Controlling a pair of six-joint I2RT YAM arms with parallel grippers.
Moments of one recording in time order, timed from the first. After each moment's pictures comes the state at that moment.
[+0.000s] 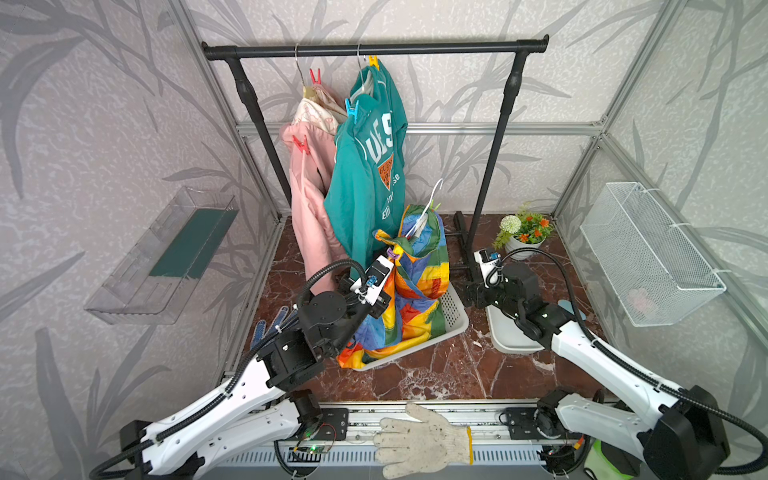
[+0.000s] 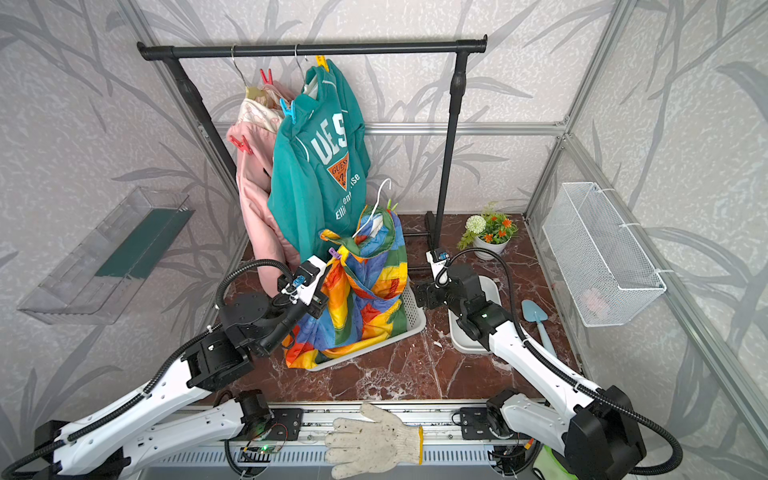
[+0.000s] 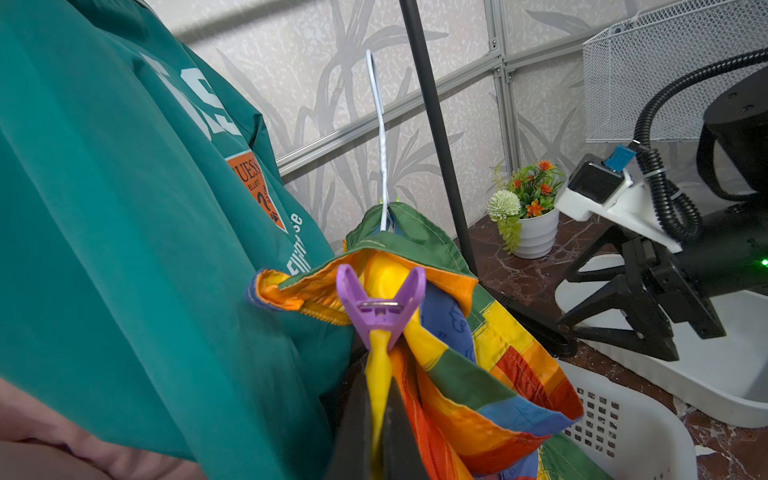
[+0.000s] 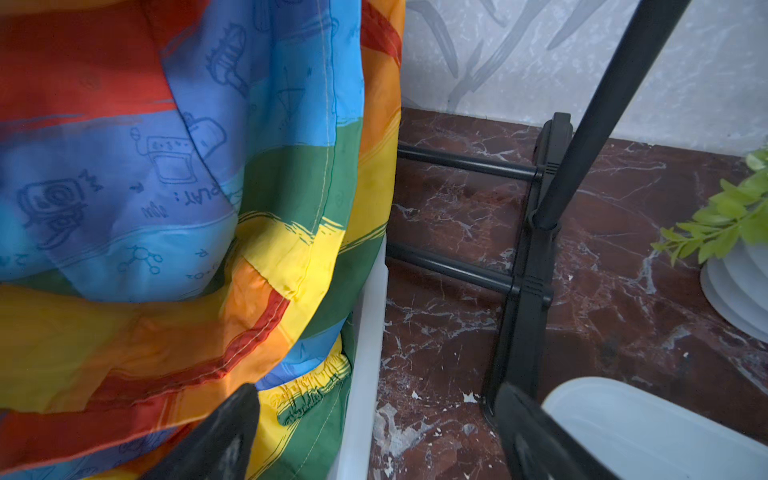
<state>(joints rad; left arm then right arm) -0.93 0.79 0.88 -0.13 -0.47 0.32 0.50 1.09 0.73 -0.12 -0.09 0.15</state>
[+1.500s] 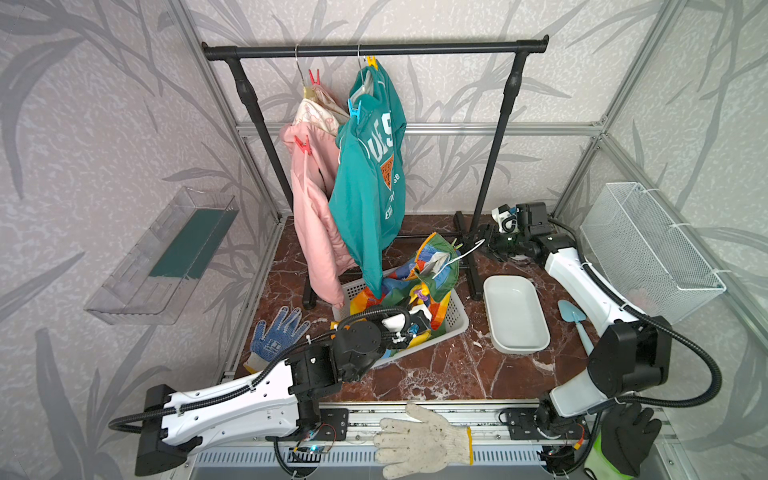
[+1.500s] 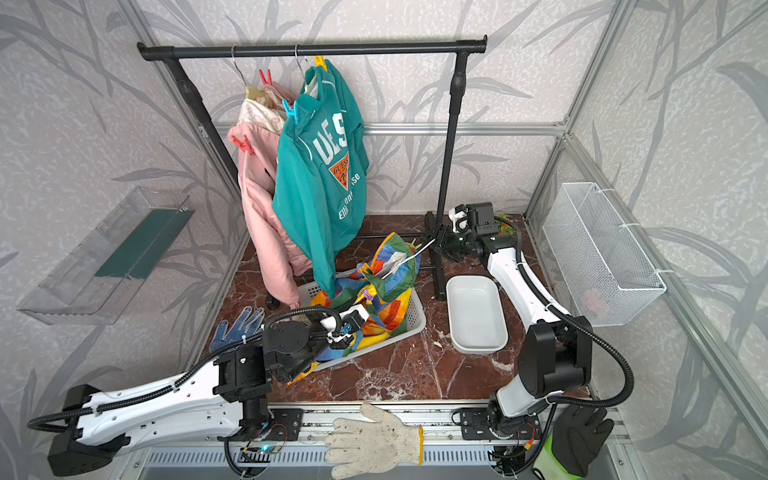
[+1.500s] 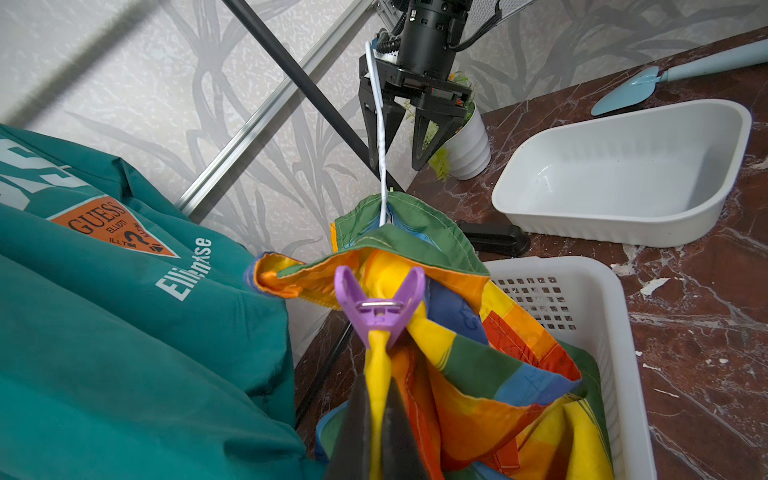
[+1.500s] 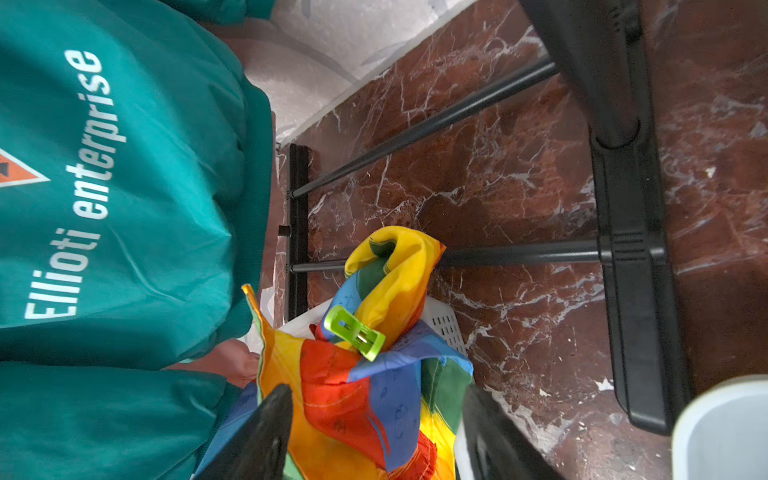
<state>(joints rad) -1.21 0.84 0.72 -0.10 -0.59 0.59 0.18 1.58 1.38 -0.54 -0.61 0.66</state>
